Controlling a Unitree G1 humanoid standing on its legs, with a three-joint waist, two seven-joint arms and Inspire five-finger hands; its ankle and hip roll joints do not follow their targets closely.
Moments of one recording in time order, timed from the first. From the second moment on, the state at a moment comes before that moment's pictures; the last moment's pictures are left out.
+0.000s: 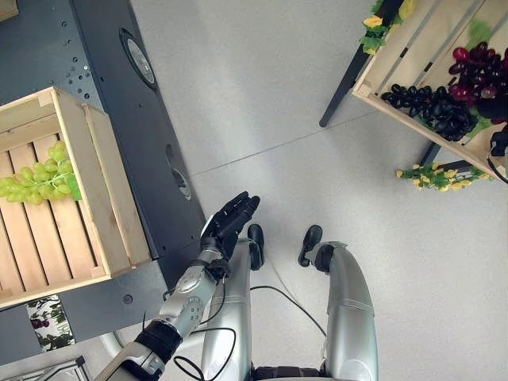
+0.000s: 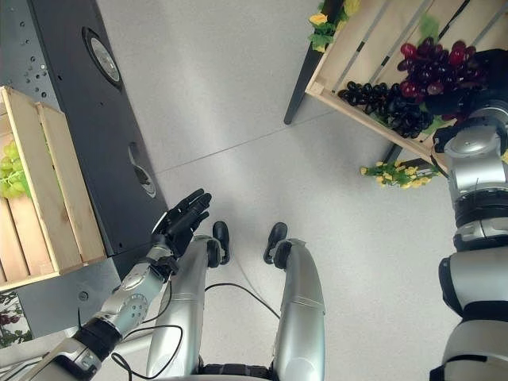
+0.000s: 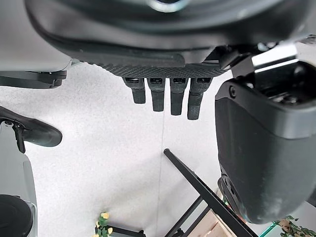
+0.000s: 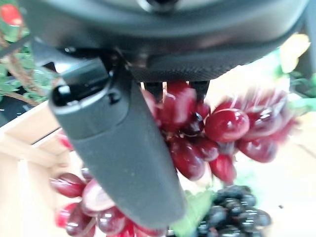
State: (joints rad) left arm -0.24 0.45 -0.50 0.37 -0.98 -0.23 0.11; right arm -1.08 -0.97 0.38 0.97 0.29 0.11 -0.39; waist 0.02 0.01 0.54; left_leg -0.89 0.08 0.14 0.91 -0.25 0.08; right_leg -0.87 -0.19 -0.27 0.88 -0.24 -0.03
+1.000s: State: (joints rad) left arm -0.25 0.44 -0.50 0.36 -0.98 -0.23 0.12; right arm -0.92 -0.96 0.36 0.83 0.28 0.01 -0.39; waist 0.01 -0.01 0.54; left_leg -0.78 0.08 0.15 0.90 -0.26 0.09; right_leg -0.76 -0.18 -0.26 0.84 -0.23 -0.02
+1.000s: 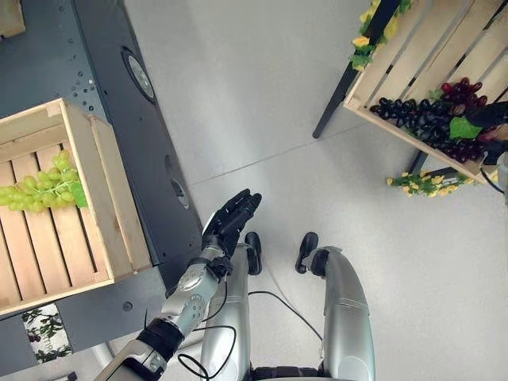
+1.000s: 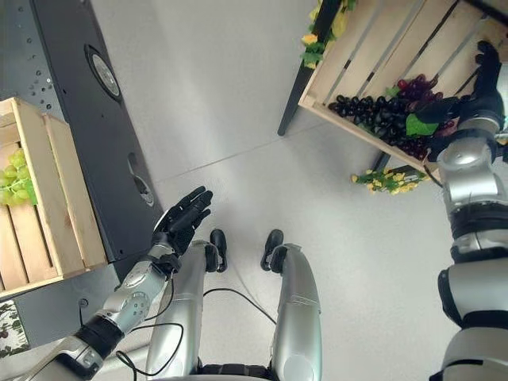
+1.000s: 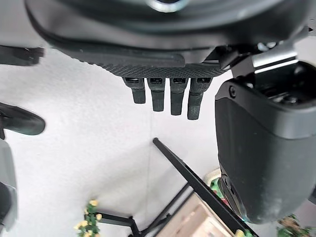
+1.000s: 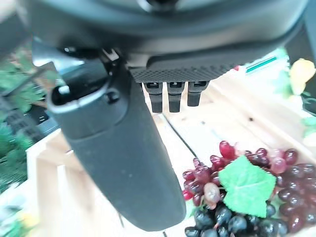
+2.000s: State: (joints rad) left arm -0.28 0.29 -0.50 0.55 -0.97 -0.23 0.18; right arm -0.58 -0.65 0.37 0.75 0.12 -0.10 -0.39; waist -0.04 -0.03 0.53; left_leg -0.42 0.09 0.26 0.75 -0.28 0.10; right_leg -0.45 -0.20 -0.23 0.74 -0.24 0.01
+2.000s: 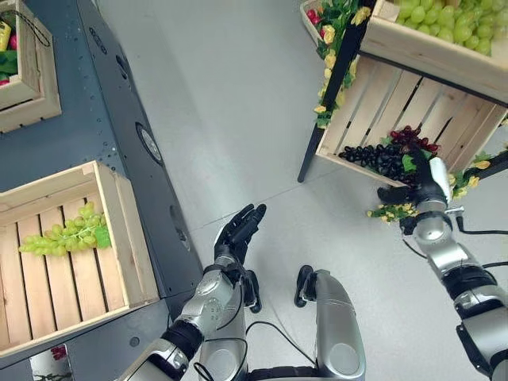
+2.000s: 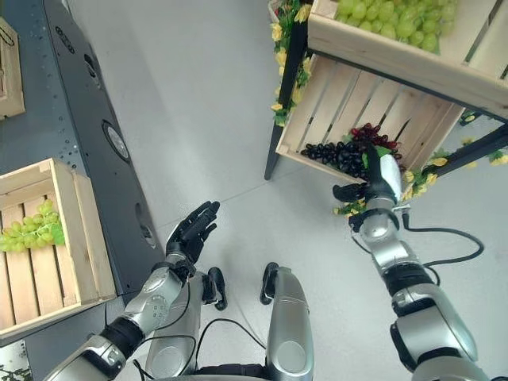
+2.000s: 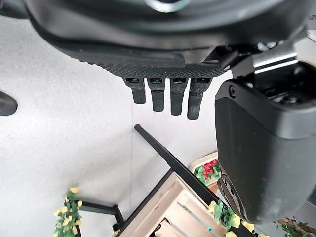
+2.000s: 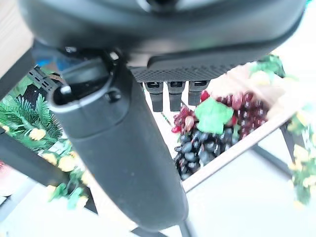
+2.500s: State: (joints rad) left arm -0.15 0.29 -0.40 0.58 -0.76 -0.22 0.25; right arm -0.33 -0.49 0.40 0.48 0.04 -0.16 -0.40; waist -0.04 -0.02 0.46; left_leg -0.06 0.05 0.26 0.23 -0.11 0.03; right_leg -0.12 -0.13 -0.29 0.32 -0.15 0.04
